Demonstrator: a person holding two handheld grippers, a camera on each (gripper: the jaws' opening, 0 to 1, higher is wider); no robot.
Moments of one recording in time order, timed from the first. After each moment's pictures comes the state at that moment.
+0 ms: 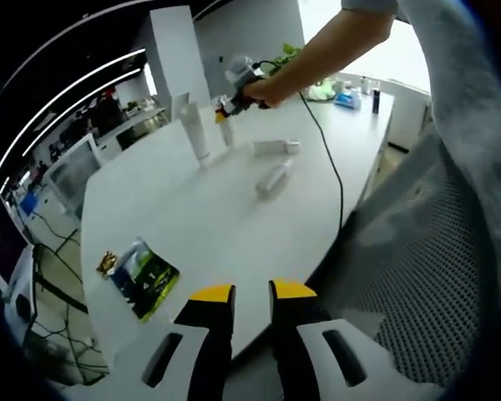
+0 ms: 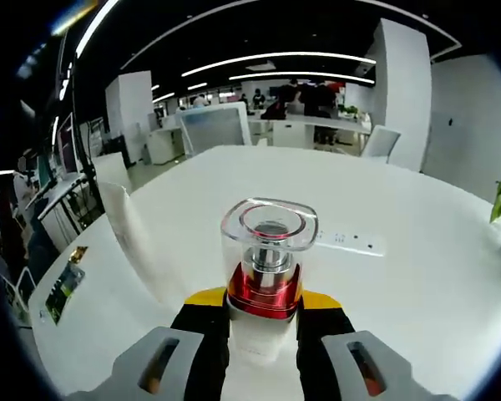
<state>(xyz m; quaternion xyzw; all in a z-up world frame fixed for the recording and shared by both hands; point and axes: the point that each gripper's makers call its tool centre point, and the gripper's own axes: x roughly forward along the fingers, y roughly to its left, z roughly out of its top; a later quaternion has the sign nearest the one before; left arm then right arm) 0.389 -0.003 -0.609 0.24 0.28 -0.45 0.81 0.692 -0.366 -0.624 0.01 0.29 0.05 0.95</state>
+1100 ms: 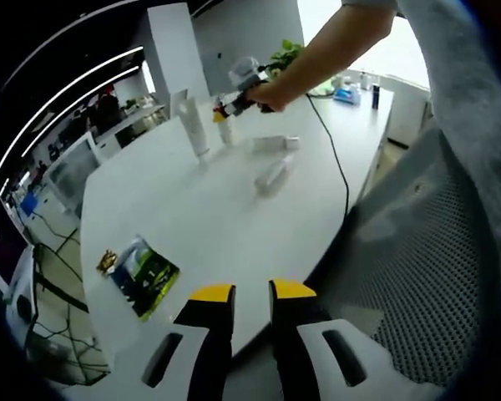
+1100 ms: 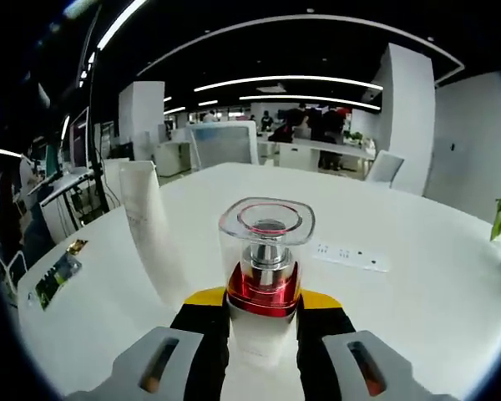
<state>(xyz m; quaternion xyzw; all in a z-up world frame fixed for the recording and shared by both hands) 0.389 -0.002 -0.612 0.25 0.28 -0.45 0.81 0.693 -0.358 -0.626 -0.03 0.23 0.06 0.97</state>
